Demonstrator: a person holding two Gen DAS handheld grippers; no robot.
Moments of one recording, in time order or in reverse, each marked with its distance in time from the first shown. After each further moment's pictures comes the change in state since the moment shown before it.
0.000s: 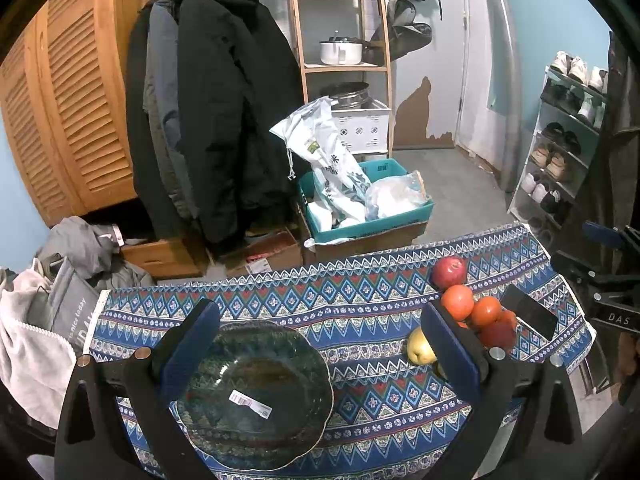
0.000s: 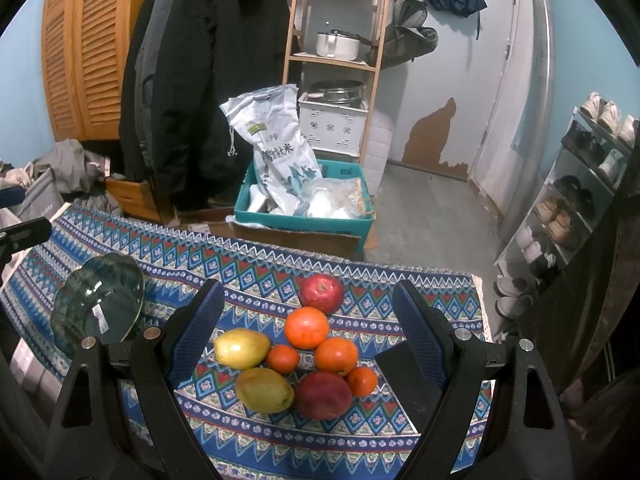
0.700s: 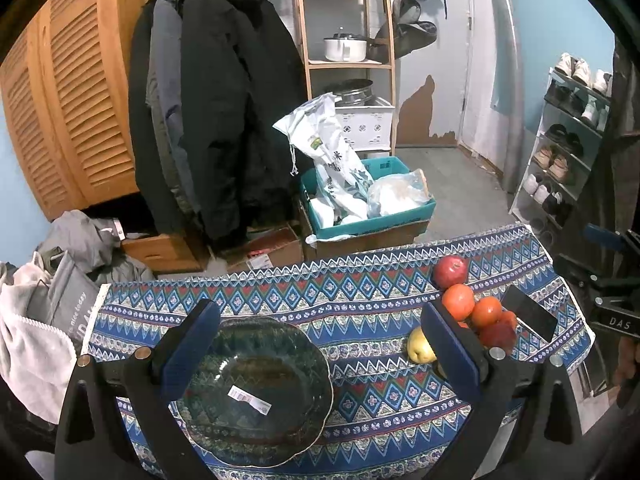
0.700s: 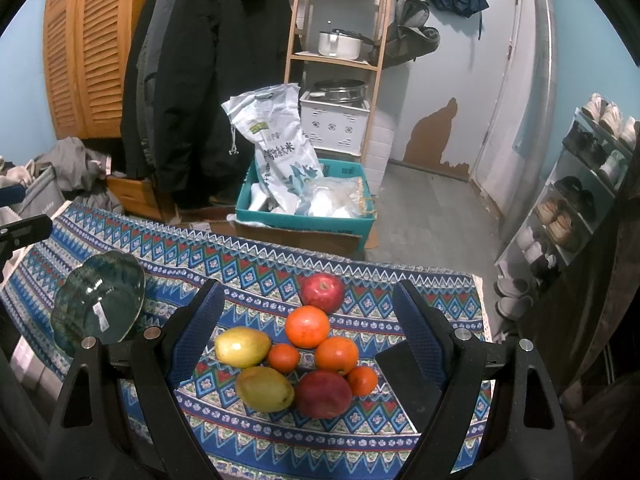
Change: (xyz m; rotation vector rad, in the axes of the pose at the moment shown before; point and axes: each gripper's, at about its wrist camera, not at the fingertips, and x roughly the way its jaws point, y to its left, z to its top) left arm 0.000 0.004 0.002 -0.016 0.014 0.000; right arm 0.001 0.003 -0.002 -0.008 0.005 0.002
